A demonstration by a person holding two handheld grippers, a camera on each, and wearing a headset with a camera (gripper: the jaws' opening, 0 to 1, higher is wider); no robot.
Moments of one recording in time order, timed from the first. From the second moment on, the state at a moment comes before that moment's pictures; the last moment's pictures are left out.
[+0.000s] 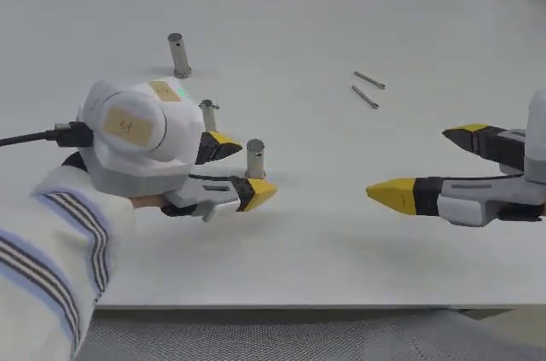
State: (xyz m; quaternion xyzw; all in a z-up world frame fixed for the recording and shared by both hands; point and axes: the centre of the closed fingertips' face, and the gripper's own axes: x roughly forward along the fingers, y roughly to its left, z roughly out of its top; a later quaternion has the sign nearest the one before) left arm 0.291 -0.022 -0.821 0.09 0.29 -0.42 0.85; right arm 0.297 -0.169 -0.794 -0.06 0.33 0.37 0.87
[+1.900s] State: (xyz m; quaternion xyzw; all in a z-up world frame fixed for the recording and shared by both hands) left arm 0.274 -0.022 -0.829 0.06 0.33 -0.44 0.83; right arm 0.434 -0.173 -0.817 -0.24 0.38 0.44 0.77
